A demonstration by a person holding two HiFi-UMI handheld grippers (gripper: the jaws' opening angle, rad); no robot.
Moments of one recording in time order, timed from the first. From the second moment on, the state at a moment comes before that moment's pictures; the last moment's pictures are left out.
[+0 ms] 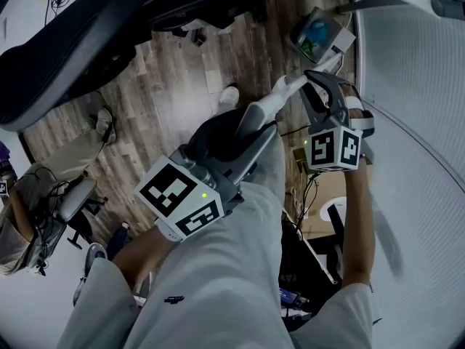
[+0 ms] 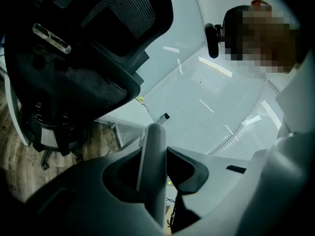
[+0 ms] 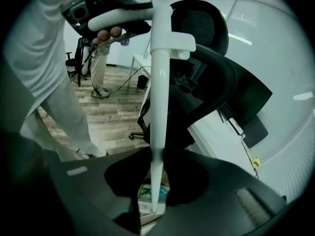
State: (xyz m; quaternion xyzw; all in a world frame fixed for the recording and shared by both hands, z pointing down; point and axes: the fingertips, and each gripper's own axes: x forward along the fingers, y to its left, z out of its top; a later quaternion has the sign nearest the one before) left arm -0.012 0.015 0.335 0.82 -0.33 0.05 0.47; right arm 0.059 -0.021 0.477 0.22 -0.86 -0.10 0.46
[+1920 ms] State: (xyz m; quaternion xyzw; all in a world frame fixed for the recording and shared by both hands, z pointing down) left arm -0.038 0.048 0.317 0.81 -0.34 -0.01 0.48; right arm 0.050 0.003 0.442 0.15 -0.84 -0.15 0.50
